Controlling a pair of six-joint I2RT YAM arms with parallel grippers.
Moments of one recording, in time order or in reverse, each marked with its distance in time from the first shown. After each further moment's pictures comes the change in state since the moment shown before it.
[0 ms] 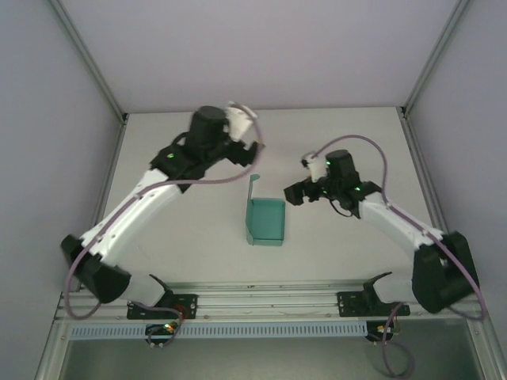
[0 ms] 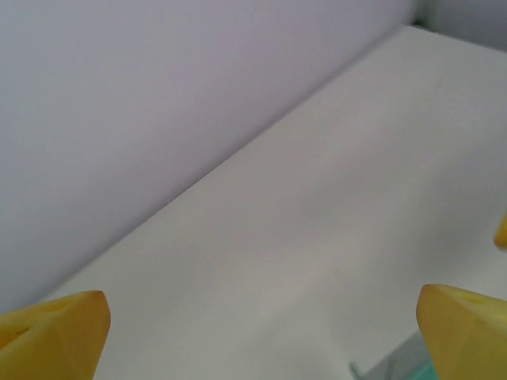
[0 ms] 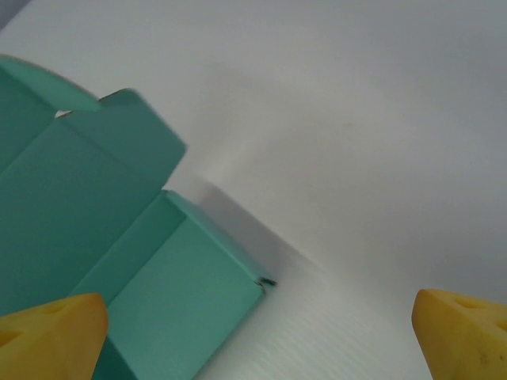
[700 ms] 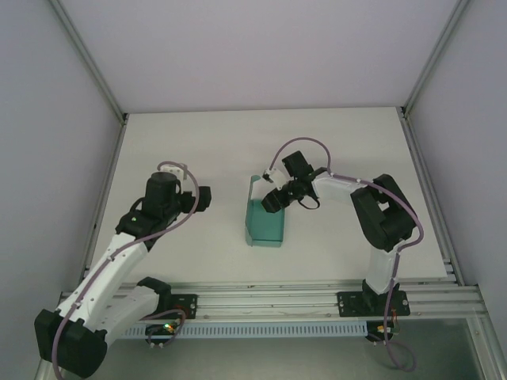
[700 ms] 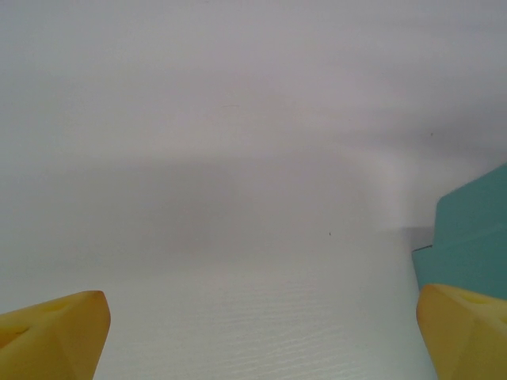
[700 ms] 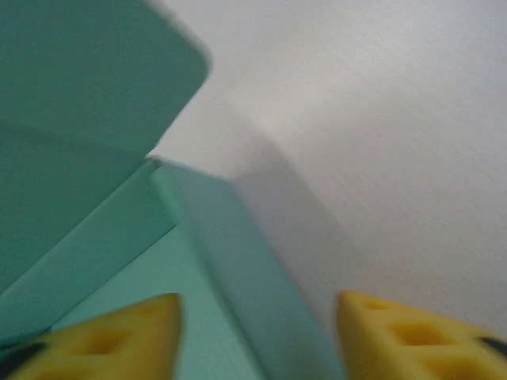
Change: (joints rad) left arm 0.256 -0.483 -0.739 0.045 0.039 -0.443; right arm 0.104 0.499 0.241 -0.052 -0.107 -0.088
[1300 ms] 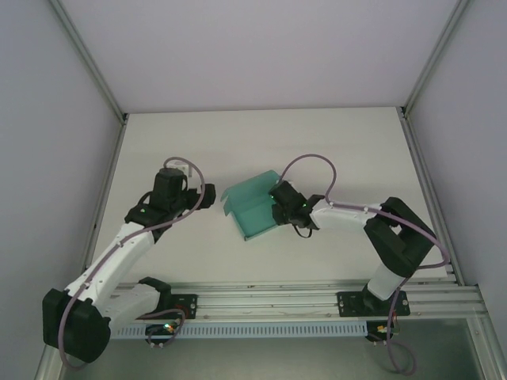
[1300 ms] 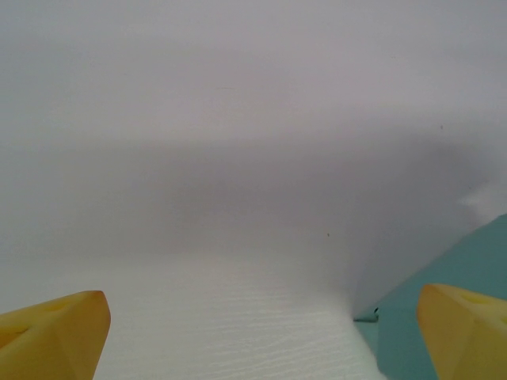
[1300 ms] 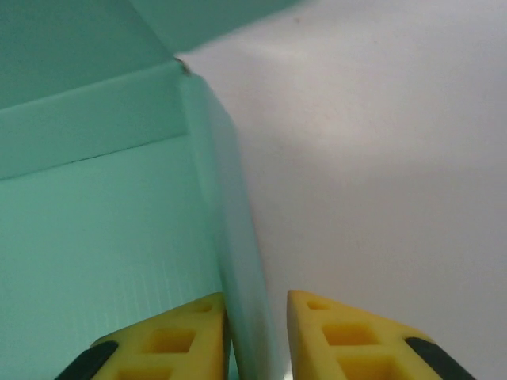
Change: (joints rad) left arm 0.000 0.114 0.000 0.069 0.032 -0.039; right arm 0.266 -0.229 -0.233 0.014 0.713 0.666
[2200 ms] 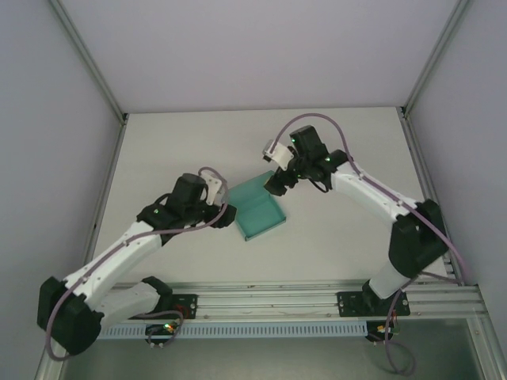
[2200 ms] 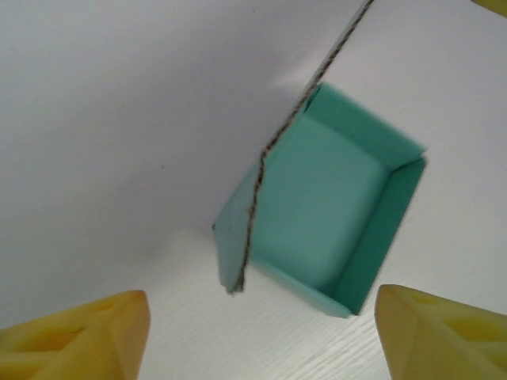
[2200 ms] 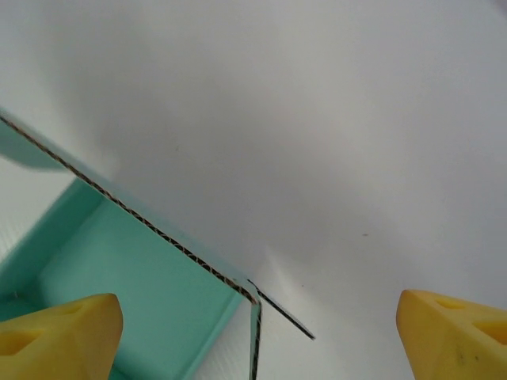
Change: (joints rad) left arm -0.217 0.059 0.063 -0.120 0.167 0.156; right arm -0.251 -0.014 0.428 -0.264 -0.524 -1.047
